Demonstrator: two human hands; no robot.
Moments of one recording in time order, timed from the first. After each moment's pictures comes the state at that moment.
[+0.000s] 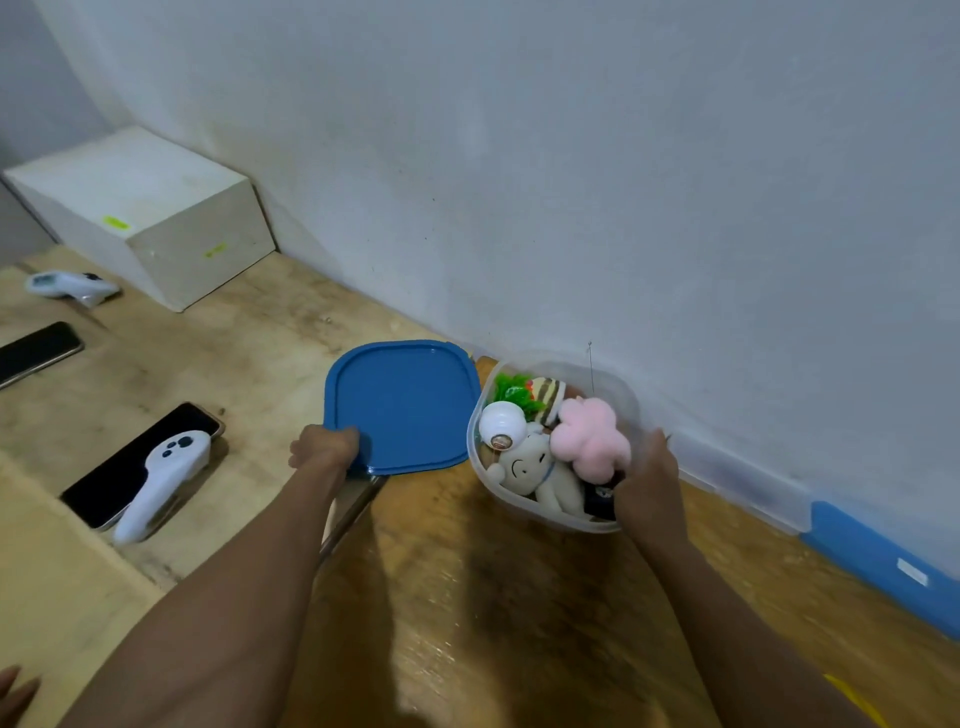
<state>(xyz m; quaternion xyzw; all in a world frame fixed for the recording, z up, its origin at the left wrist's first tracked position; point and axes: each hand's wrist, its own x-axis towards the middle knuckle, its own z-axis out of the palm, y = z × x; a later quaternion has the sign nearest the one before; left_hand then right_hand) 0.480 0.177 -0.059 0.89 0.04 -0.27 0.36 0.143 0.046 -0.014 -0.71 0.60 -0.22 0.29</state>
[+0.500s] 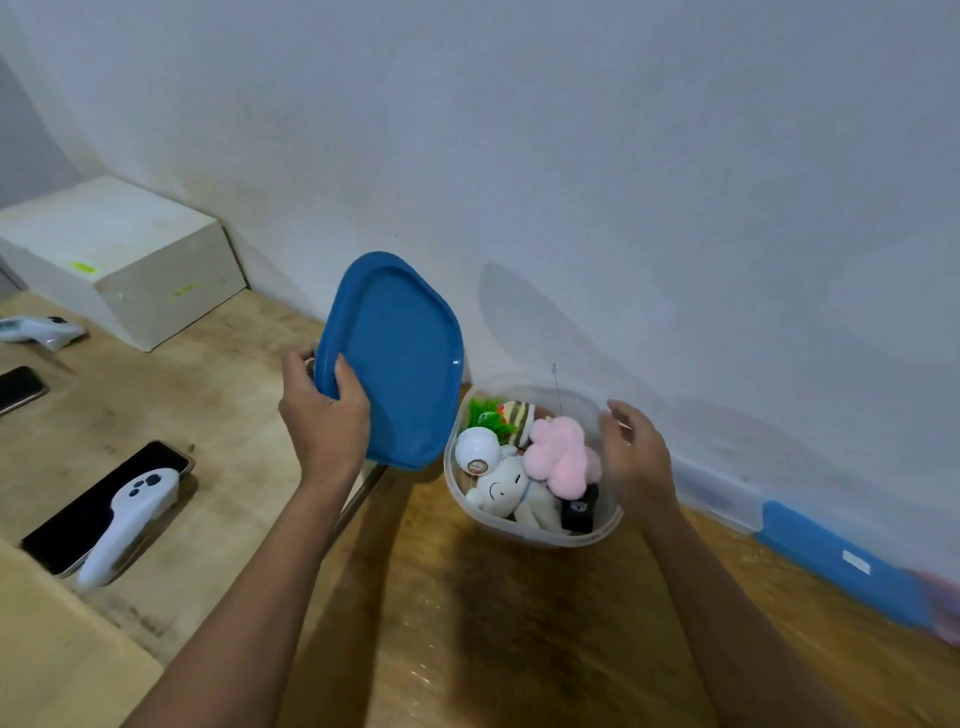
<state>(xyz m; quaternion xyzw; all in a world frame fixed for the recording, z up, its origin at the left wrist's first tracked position) 0.395 0.168 0.087 0.72 -0.22 0.00 0.66 0.143 0.036 0.057 -0.65 0.56 -0.32 0.39</state>
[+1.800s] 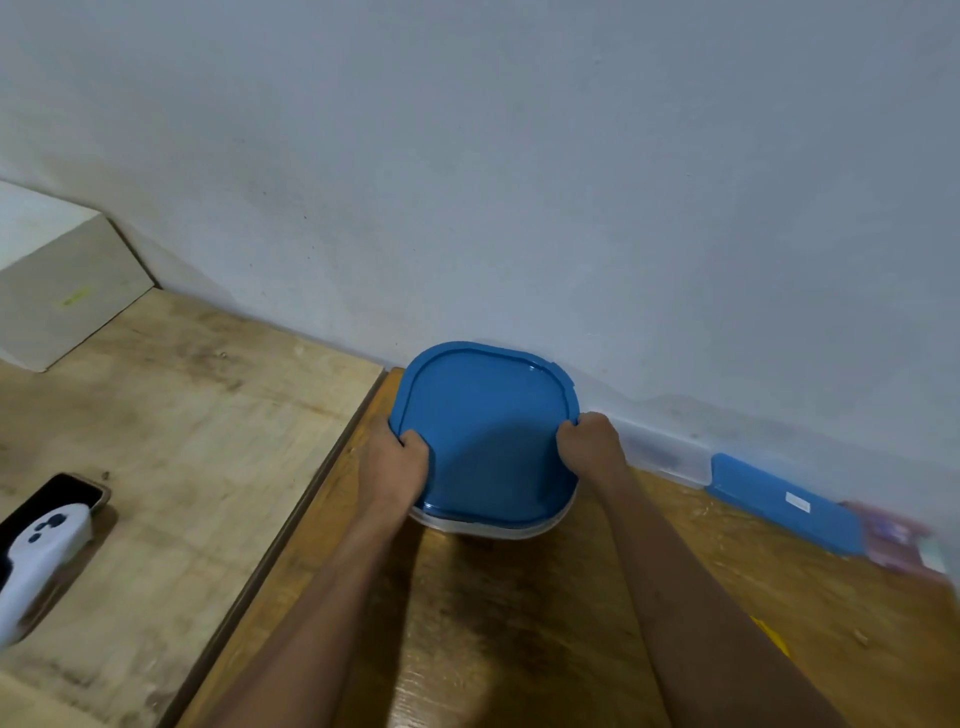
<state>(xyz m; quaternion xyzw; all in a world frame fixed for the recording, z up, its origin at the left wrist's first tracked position) 0.311 0.115 0.024 0.83 -0.29 -0.28 0.39 0.129 -0.001 0.024 -0.61 0.68 -0.12 0.39</state>
